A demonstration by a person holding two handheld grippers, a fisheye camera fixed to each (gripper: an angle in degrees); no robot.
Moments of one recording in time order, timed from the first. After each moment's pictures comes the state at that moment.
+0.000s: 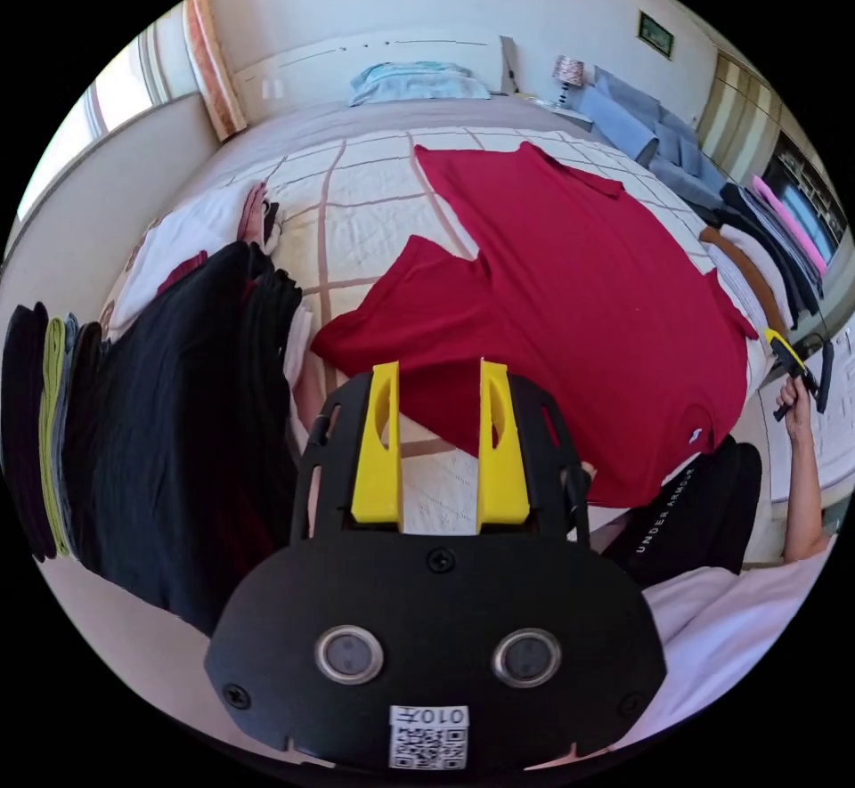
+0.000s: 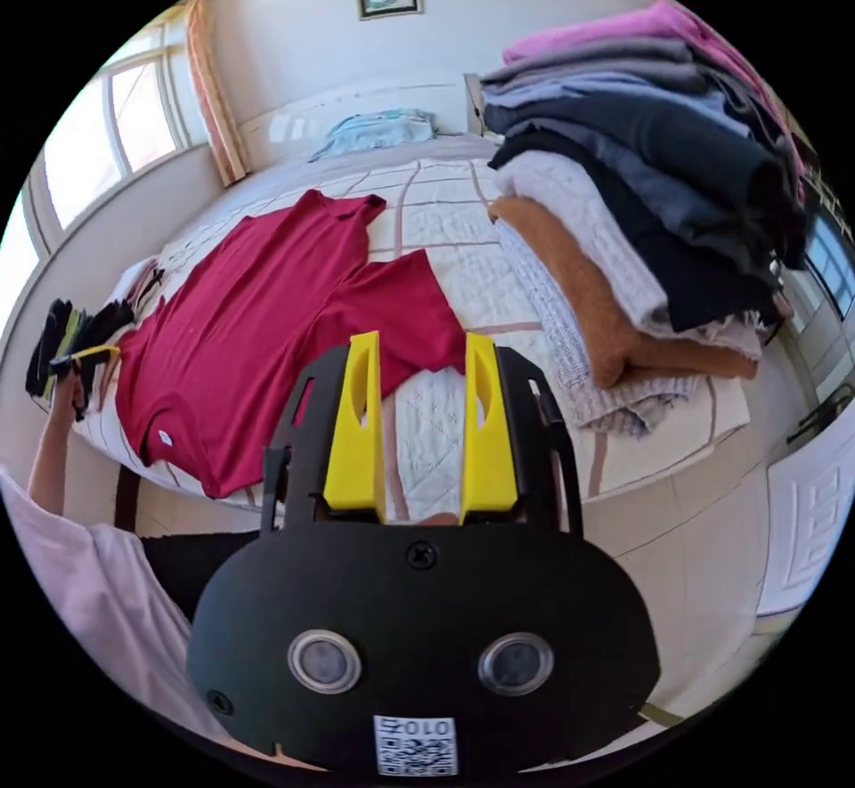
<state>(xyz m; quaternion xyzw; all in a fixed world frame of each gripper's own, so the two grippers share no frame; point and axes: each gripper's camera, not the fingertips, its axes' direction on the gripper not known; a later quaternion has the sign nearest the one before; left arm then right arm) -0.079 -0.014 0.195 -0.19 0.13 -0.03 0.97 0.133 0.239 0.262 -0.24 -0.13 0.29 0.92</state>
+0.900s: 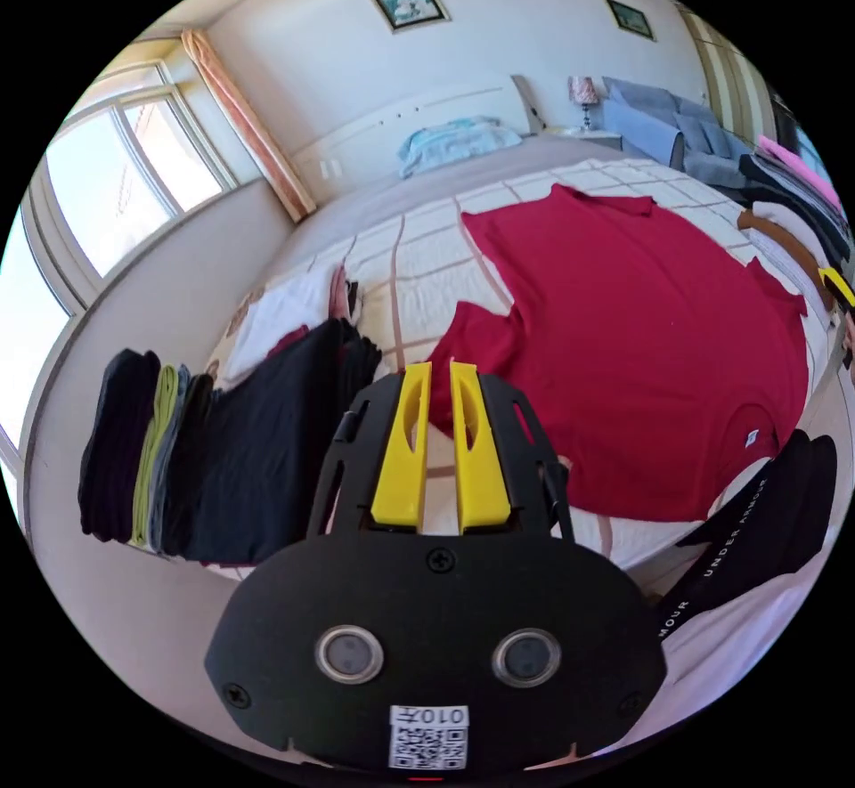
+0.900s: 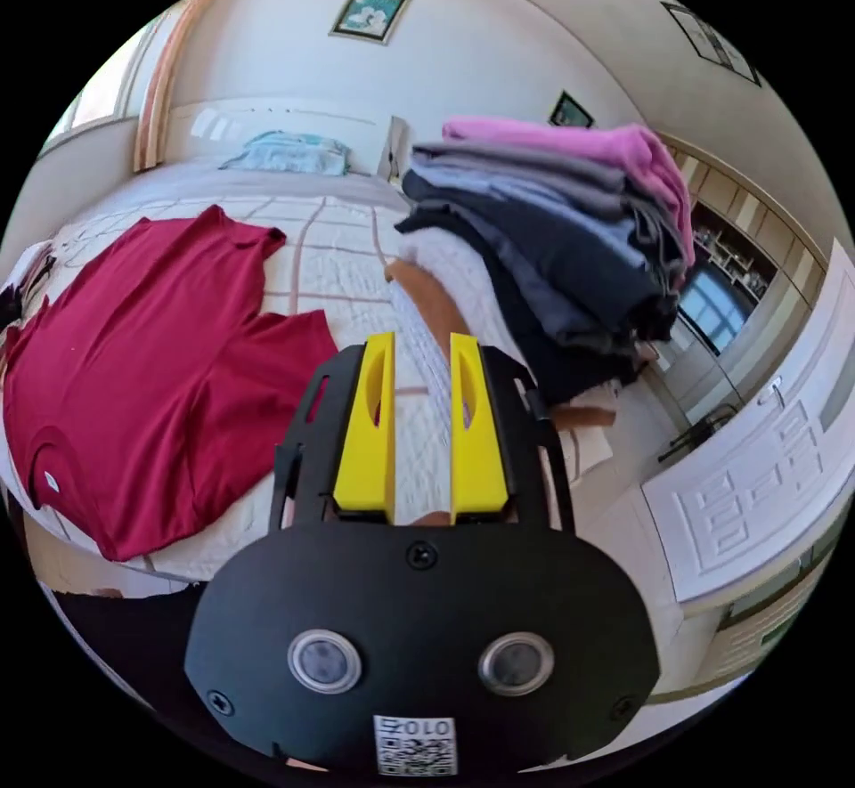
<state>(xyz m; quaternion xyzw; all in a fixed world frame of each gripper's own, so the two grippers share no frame) -0.074 -0.046 0.115 -0.01 0.01 0.05 1.00 0.103 0.145 0.277 -0.17 0.09 0.16 0.97</state>
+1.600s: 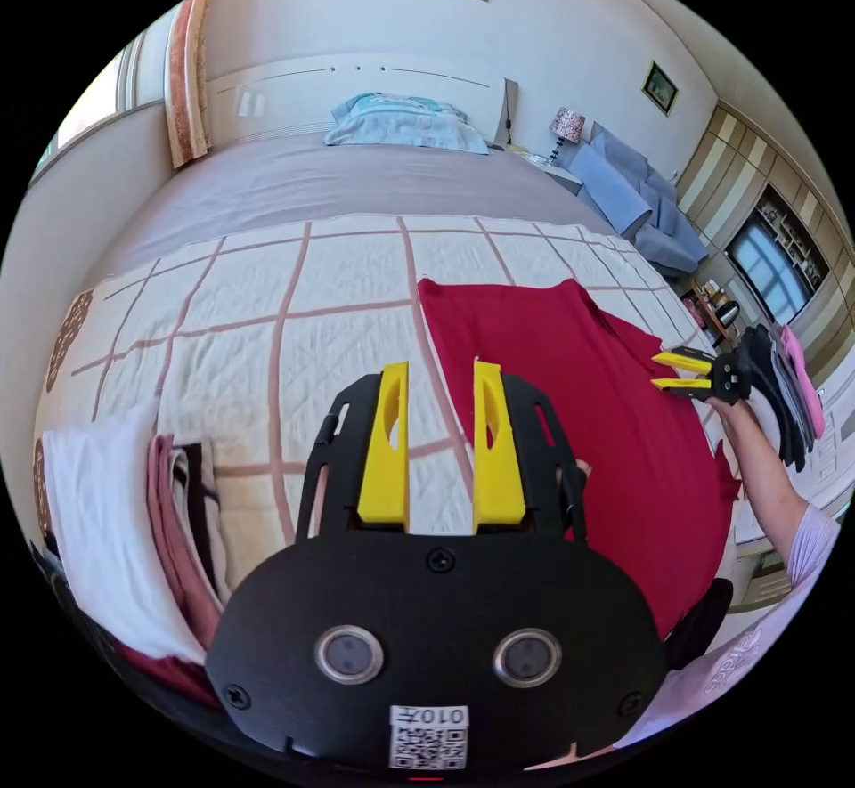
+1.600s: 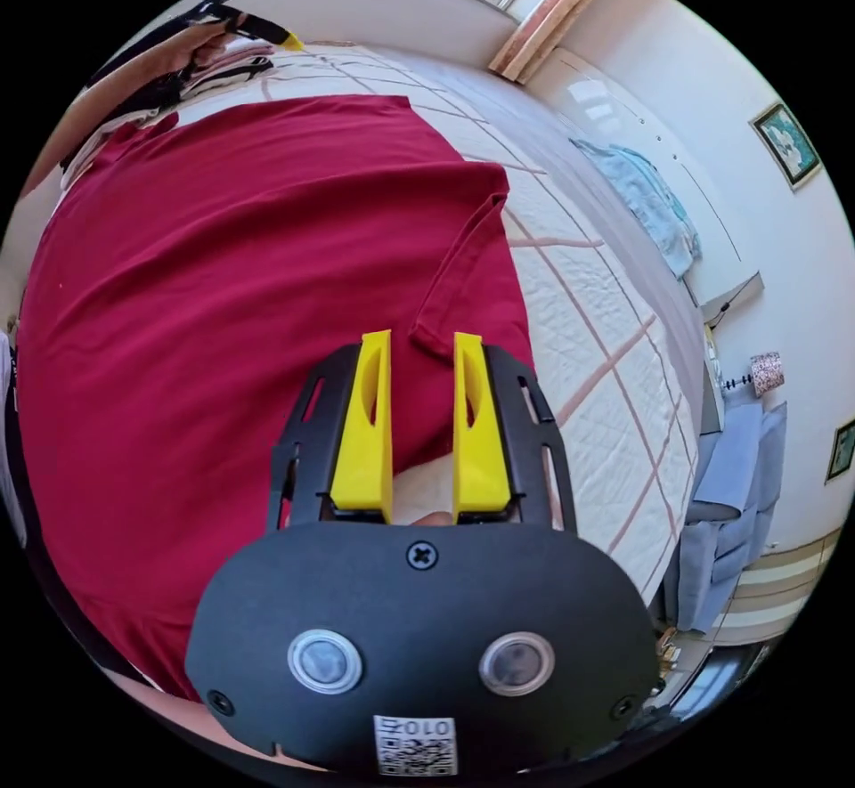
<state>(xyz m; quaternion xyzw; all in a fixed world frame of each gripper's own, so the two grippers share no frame) -0.144 -0.309 0.431 -0.11 0.23 -0.04 0.97 -0.022 -0.049 0.640 -0.17 -0.26 -0.21 0.93</state>
